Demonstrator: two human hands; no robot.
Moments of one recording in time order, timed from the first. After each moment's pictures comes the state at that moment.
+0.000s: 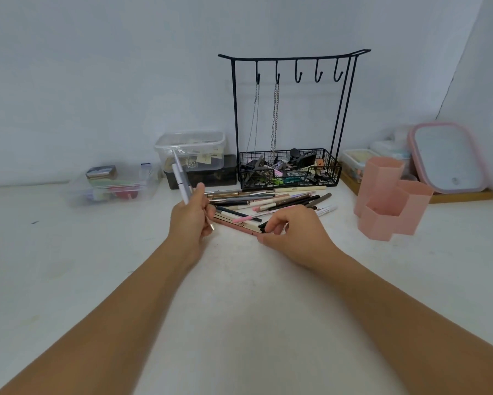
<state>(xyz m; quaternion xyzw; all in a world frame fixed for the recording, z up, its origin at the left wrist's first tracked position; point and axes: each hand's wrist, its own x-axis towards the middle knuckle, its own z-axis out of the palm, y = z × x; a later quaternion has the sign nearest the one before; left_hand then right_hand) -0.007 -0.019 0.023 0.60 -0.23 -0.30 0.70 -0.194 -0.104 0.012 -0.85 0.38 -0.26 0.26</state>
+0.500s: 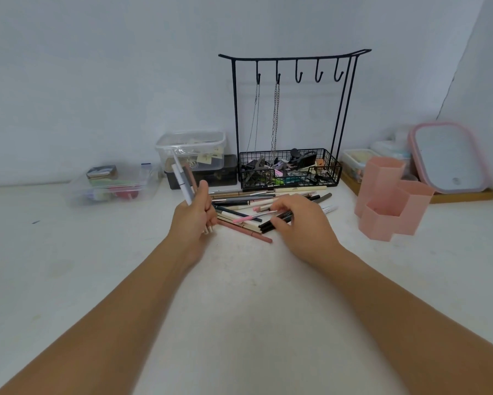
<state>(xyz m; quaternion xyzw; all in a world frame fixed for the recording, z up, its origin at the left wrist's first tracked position) -0.003 -0.020 0.018 0.56 -0.26 -0.34 0.71 -0.194 -0.113 0.009 -0.85 0.37 -0.33 0.20</state>
